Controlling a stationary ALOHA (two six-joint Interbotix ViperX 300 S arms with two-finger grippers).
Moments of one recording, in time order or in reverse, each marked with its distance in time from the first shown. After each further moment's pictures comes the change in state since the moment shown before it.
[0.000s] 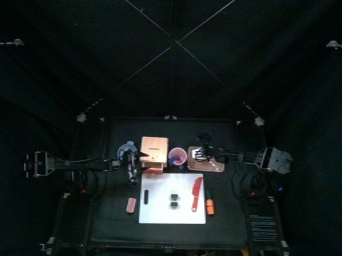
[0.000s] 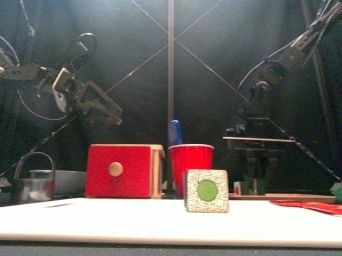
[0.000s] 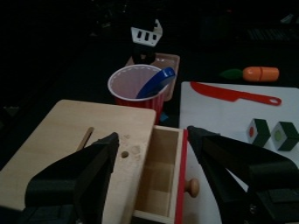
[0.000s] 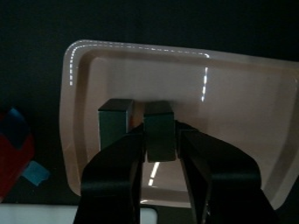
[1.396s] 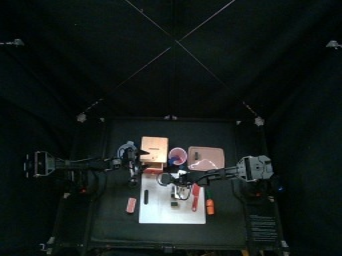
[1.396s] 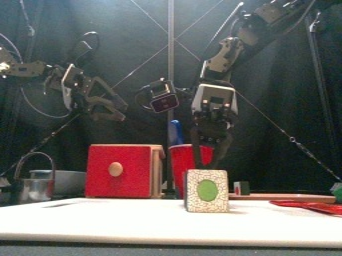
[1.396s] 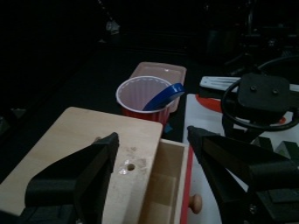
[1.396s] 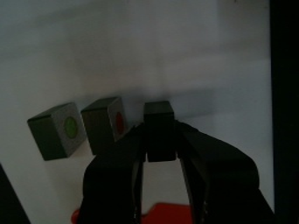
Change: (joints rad) left arm 0.000 0.003 -0.028 -0.077 0.000 0.000; right arm 0.456 0.101 -0.239 0.430 -0.031 -1.075
